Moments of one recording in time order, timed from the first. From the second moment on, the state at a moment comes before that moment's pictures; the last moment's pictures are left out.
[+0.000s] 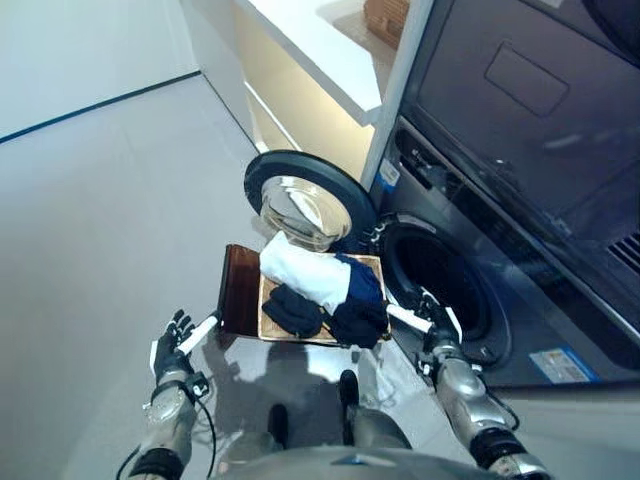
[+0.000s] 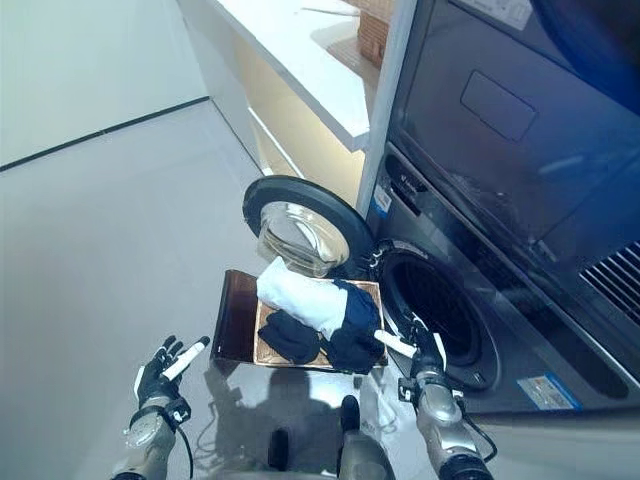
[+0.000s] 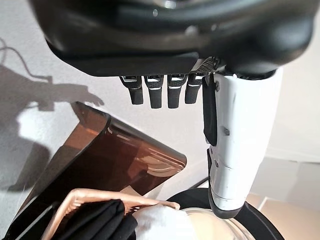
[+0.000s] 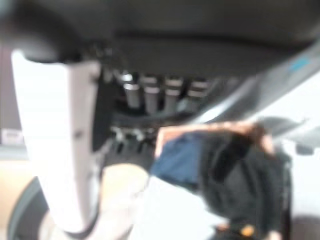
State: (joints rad) left arm 0.03 0.21 0.03 0.80 -0.52 -0.25 0.17; right arm -0.05 -0.29 0.15 0.68 0.42 -0.18 -0.15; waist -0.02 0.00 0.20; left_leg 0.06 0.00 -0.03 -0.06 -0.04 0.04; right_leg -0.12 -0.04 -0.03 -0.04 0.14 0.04
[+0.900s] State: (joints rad) left arm -0.06 0.18 -0.06 0.80 -0.56 -0.25 0.17; right arm -0.05 -0.33 0.11 0.72 0.42 -0.20 -0.20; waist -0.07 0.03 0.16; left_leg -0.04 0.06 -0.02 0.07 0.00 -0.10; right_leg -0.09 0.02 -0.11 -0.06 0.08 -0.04
